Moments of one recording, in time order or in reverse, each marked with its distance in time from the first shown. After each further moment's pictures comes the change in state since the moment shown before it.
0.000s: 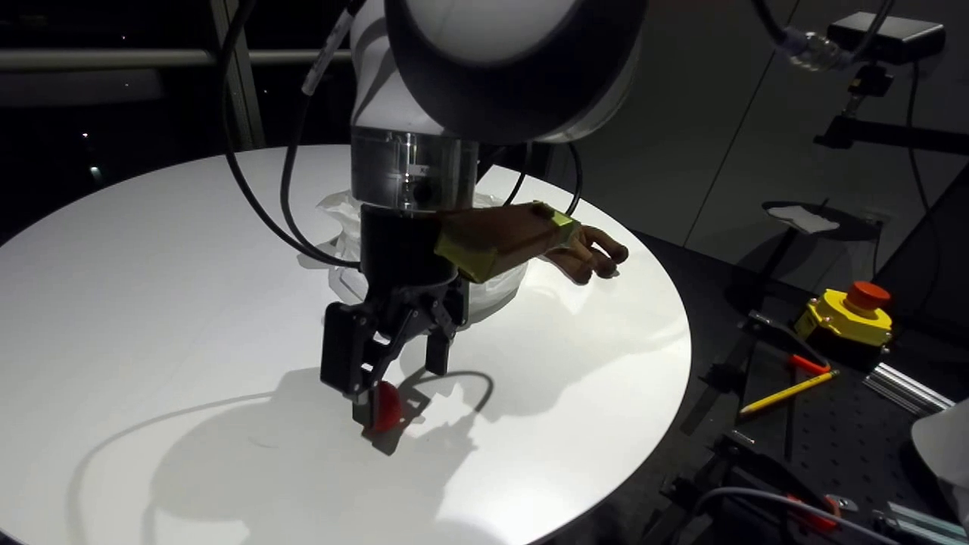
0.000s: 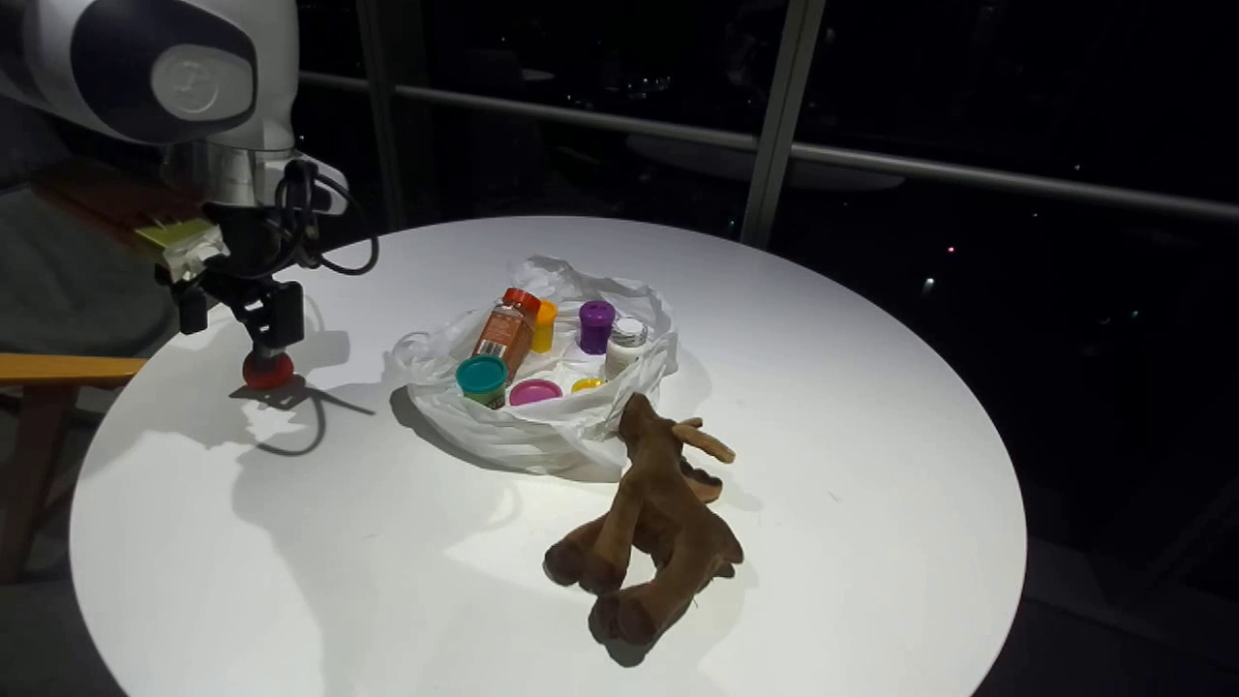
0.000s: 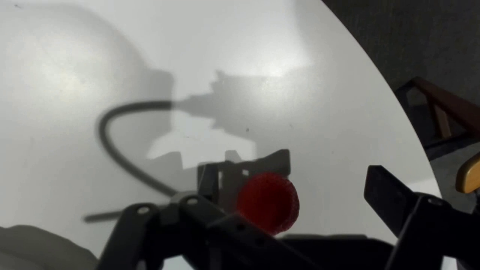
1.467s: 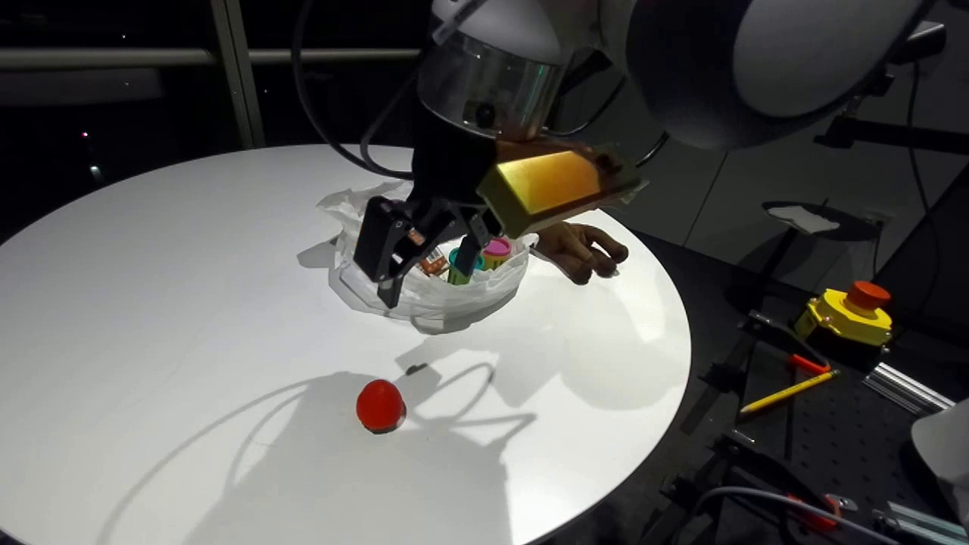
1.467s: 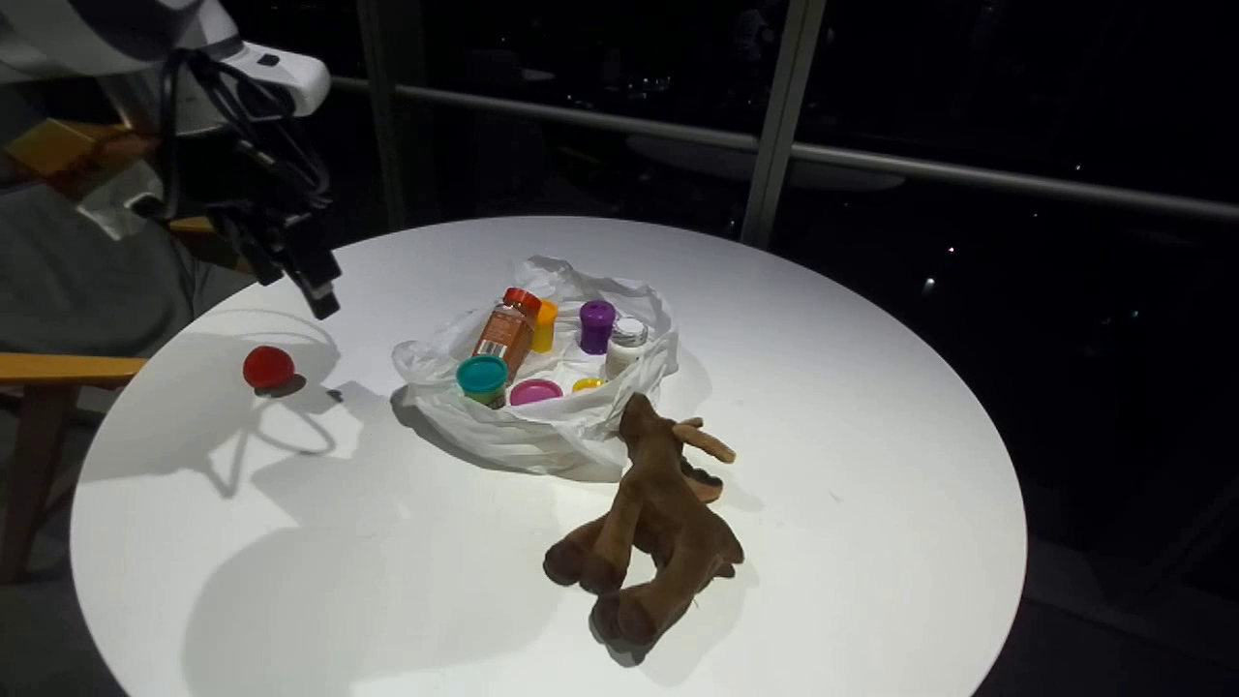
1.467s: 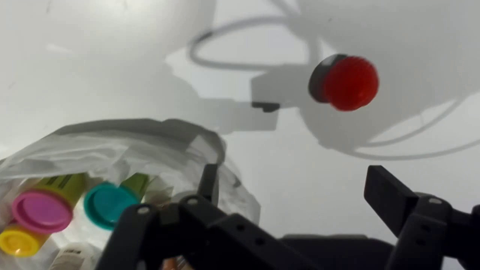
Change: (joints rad) arm 0.150 -0.238 -0.220 -0.223 -0.538 0.257 0.654
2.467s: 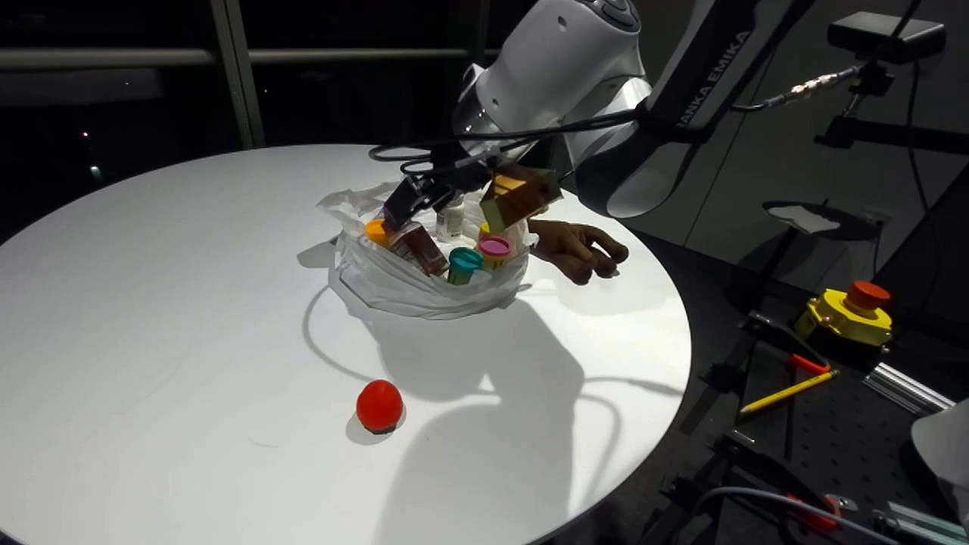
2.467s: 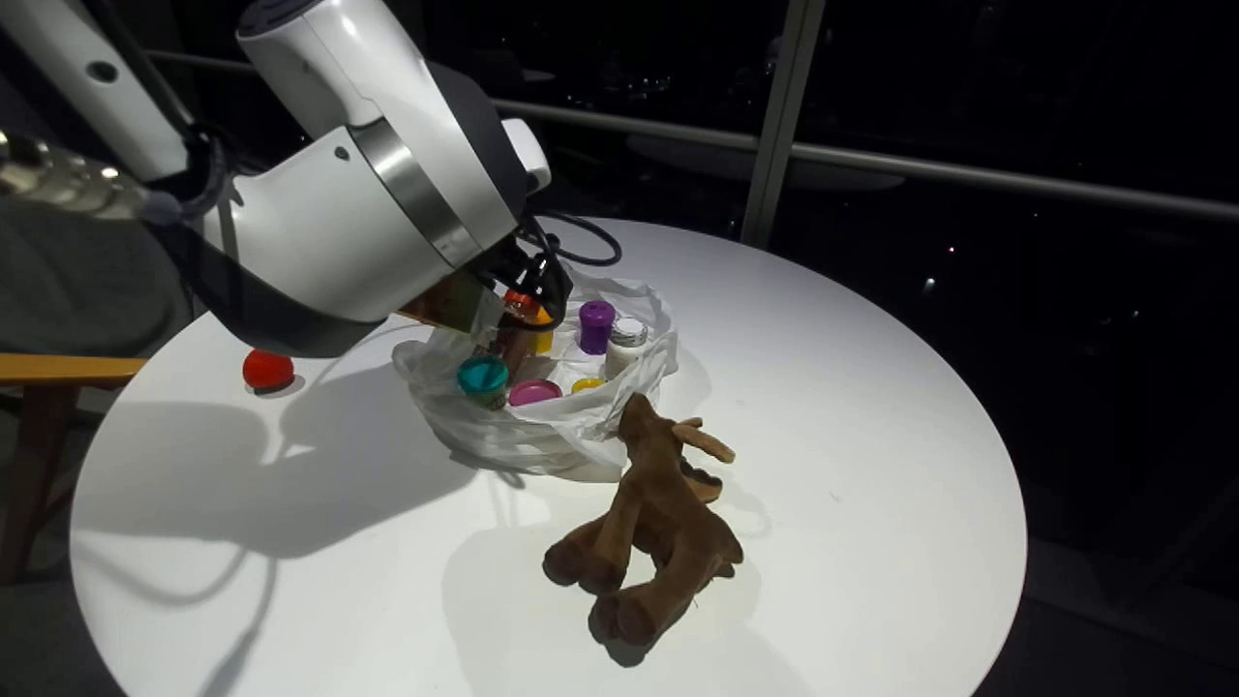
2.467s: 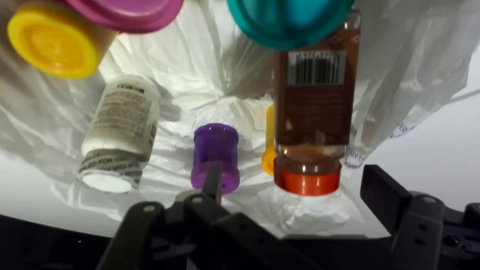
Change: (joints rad) arm 0.274 0.443 -0.705 0.199 -0.385 0.708 0.145
